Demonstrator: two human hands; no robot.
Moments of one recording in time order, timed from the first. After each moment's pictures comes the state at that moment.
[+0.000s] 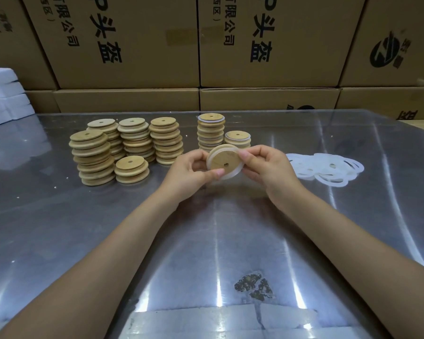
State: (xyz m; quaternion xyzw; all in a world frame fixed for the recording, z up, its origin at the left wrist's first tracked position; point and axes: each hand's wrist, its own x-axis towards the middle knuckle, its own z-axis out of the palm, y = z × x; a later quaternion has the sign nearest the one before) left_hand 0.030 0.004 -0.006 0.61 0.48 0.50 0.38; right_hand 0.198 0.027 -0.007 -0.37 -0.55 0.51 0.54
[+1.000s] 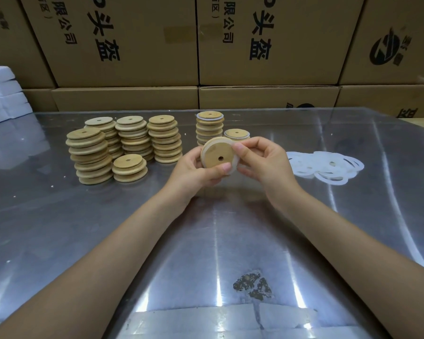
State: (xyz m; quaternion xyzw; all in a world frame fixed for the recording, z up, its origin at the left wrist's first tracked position) left_hand 0.040 -0.001 -0.008 0.56 0.41 0.54 0.48; right_hand 0.190 0.013 0.002 -0.35 -0.57 0.48 0.57
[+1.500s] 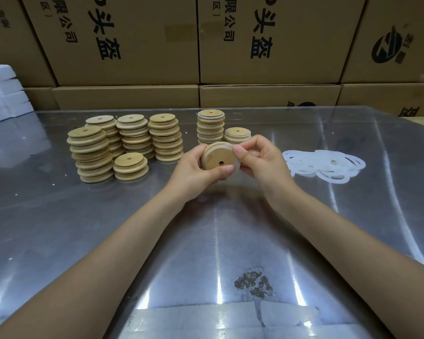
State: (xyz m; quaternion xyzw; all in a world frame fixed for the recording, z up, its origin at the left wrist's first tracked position) left_hand 0.041 0.004 -0.011 0.62 0.43 0.53 0.38; right_hand 0.184 0.013 -0.001 -0.37 -0.59 0.46 0.56
